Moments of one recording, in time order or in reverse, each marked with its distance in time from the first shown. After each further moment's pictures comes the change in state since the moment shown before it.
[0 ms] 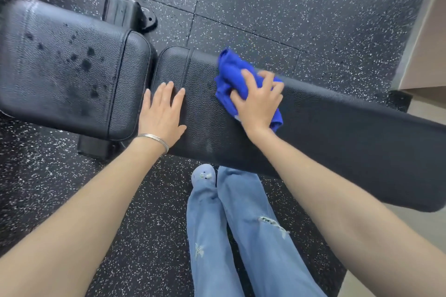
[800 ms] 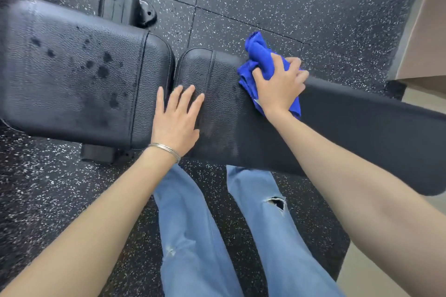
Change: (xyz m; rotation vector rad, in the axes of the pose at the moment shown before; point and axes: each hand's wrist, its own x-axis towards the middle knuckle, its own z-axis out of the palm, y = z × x) left_hand 0.001 -0.041 0.005 -0.040 0.038 0.173; right_hand 0.034 -0.035 0.015 -0.088 0.009 0.278
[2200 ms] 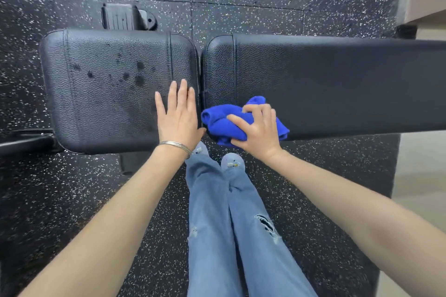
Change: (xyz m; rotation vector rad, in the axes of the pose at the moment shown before) left_hand -0.023 -0.075 0.001 0.107 -0.064 0.020; right_hand -0.169 -0.022 0.031 0.066 -0.055 -0.617
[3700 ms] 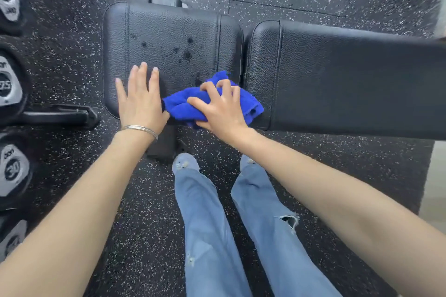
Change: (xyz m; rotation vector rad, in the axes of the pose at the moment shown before) left_hand -0.054 -0.127 0.017 -0.100 0.119 -0.229; right_hand 0.059 -0.143 0.018 -0.105 -0.187 -0.145
